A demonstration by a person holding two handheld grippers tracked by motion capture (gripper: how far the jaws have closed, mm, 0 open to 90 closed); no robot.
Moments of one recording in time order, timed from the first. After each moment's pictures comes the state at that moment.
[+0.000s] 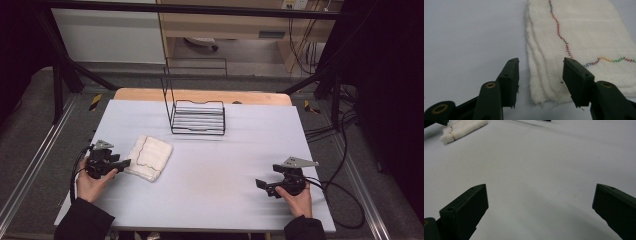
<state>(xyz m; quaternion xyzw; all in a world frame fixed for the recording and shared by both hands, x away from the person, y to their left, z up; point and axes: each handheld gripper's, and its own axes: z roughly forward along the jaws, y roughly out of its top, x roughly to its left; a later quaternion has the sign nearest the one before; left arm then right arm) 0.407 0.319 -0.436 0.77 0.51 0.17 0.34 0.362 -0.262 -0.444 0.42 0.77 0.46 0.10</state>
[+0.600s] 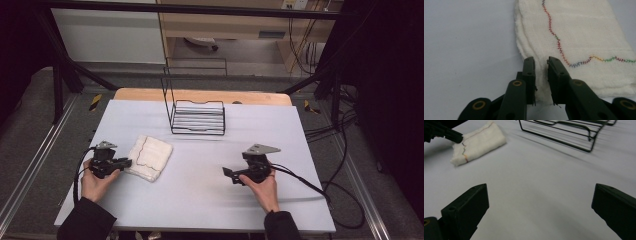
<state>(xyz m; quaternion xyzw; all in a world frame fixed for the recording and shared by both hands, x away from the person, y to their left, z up) 0.411 0.313 -0.439 0.78 0.52 0.13 0.33 0.392 -0.159 -0.422 0.39 0.78 0.47 0.12</state>
